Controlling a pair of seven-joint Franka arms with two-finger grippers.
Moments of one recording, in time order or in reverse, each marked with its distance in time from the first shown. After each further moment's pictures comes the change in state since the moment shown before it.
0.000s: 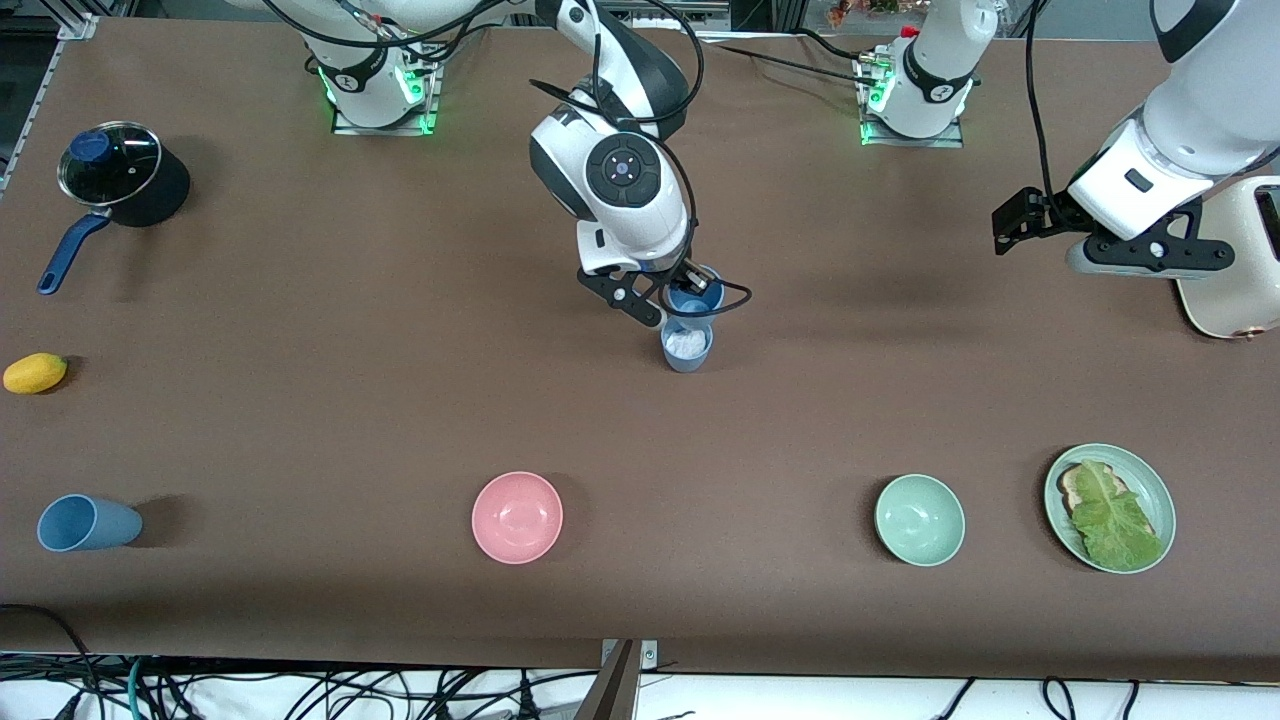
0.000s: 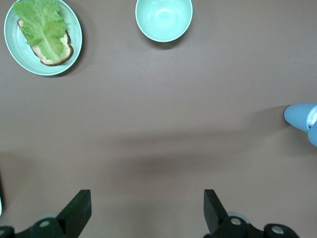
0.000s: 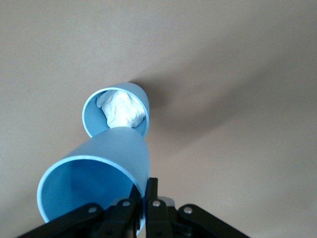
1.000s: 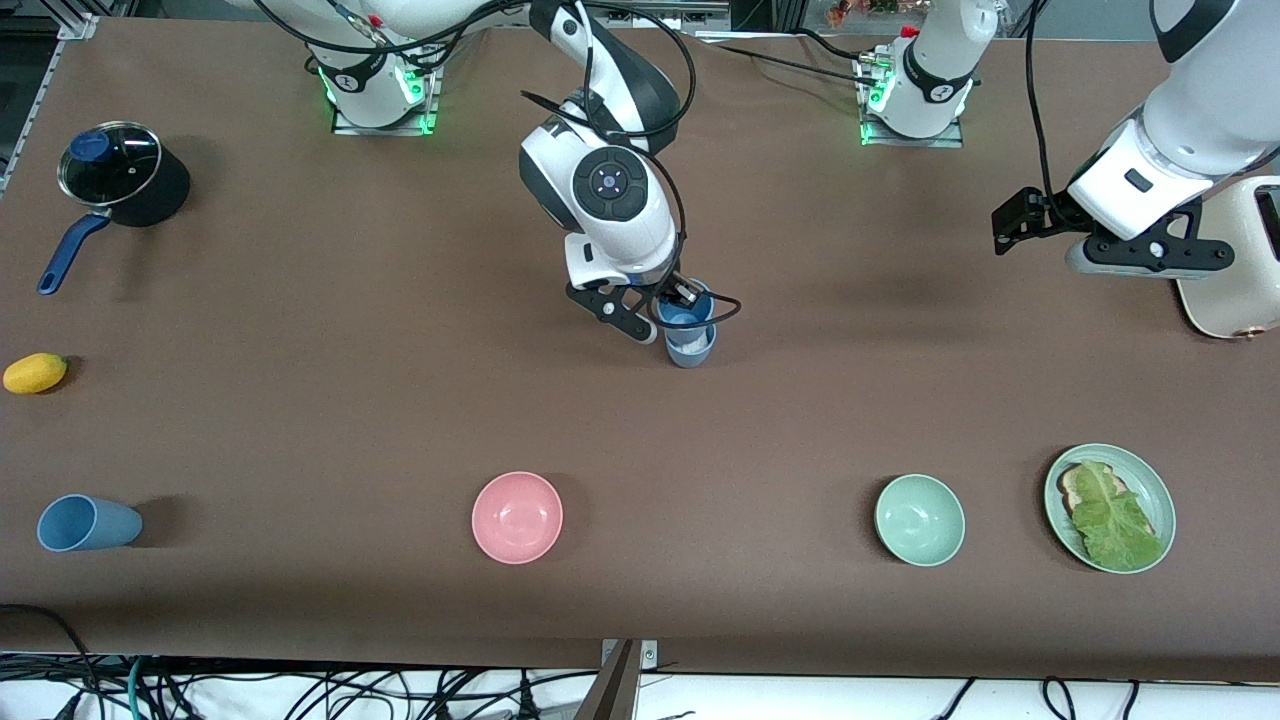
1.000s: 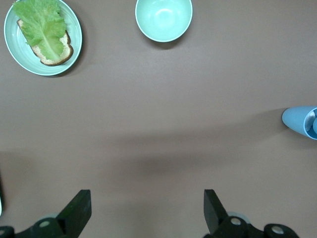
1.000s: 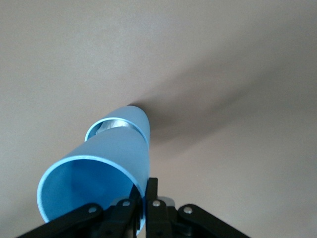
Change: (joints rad) left arm 0.000 0.000 0.000 0.000 0.000 0.000 0.000; right arm -0.002 0.007 -0.027 0.003 -0.001 0.010 -0.040
